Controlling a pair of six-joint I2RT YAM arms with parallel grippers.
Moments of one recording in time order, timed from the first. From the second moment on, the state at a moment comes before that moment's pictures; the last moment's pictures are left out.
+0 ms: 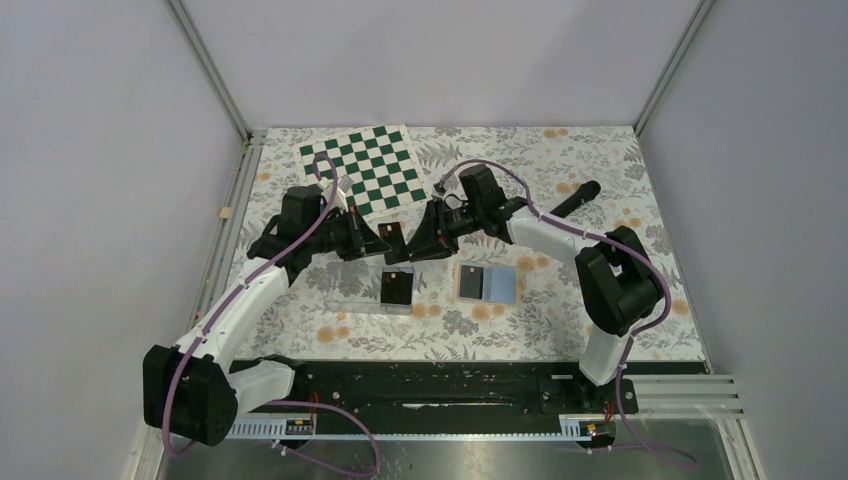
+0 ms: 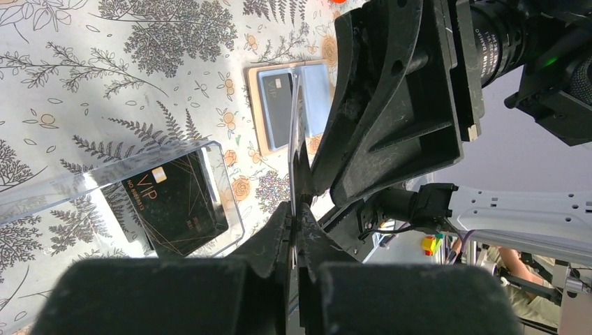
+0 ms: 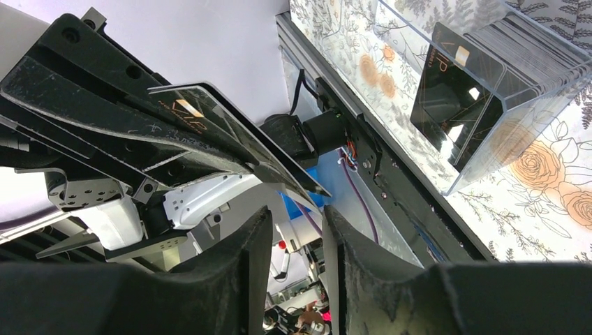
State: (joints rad) left arm -0.28 1.13 0.84 -0.35 0.65 -0.61; right arm 0.60 1.80 1.22 -0.14 -0.95 1.07
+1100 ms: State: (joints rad) left arm -0.28 1.13 0.84 -0.39 0.63 -0.60; right arm 0.64 1.85 1.31 -0.31 -0.90 0.99
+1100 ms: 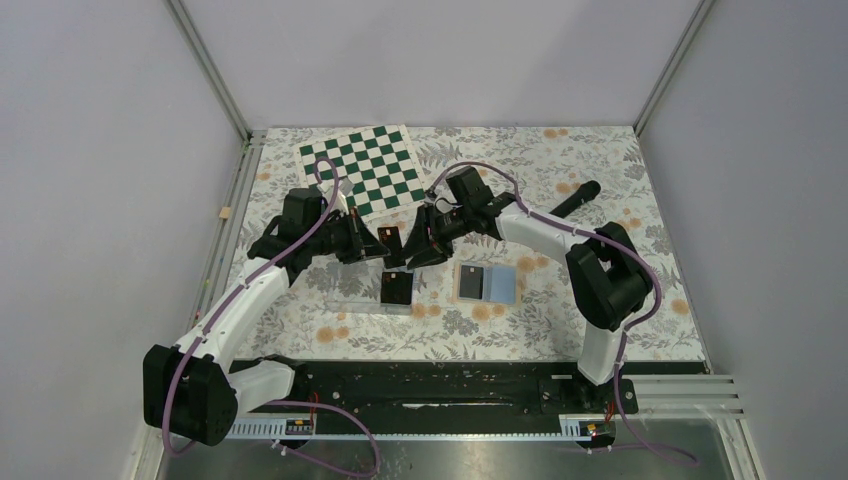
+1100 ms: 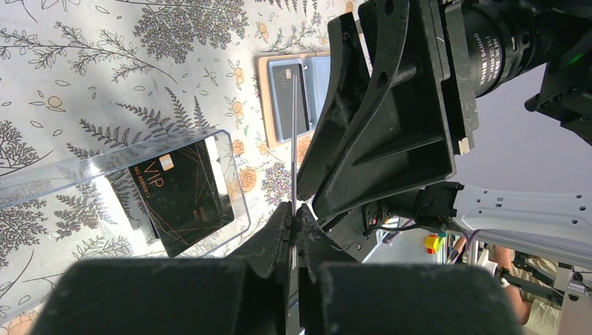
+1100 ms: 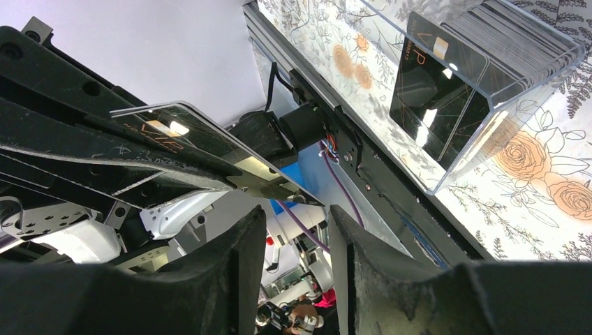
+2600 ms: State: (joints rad) left arm -0.27 1.11 0.84 -0.36 0.59 -0.60; right arm 0.62 1.82 1.21 -0.06 -0.91 1.12
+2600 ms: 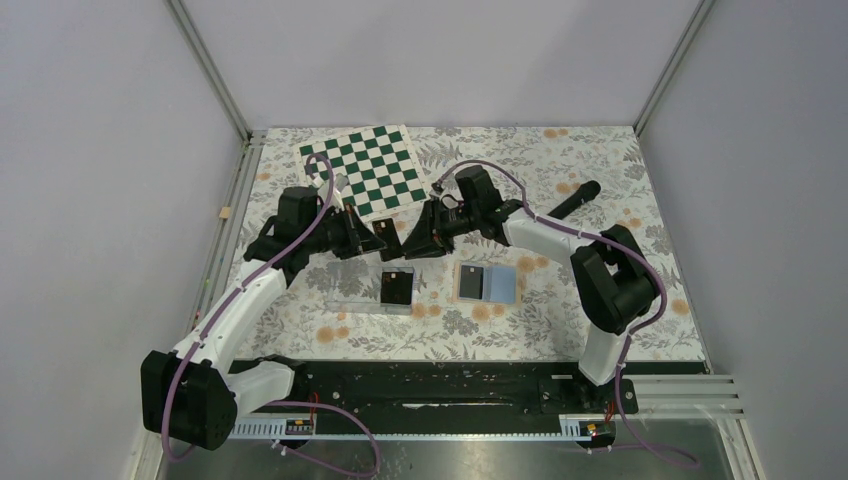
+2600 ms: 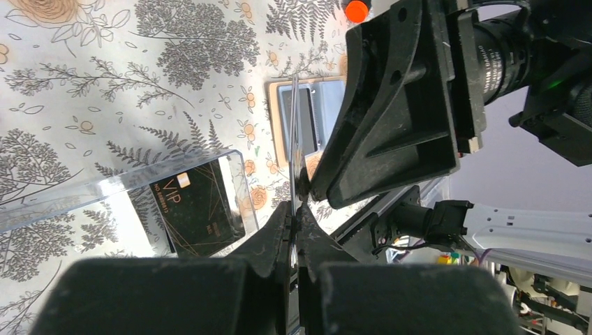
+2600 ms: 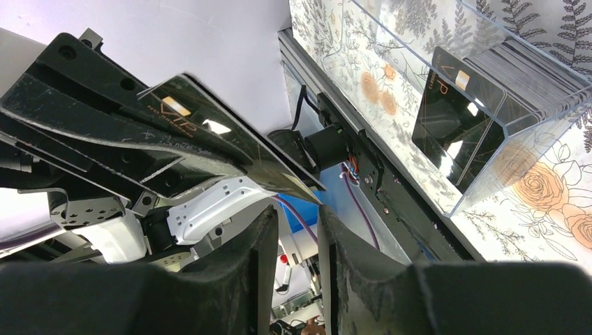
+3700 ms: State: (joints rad) left arm -0.28 1.12 0.82 -0.39 0.60 -0.63; right arm 0.64 1.82 1.23 -0.23 -0.88 1.04
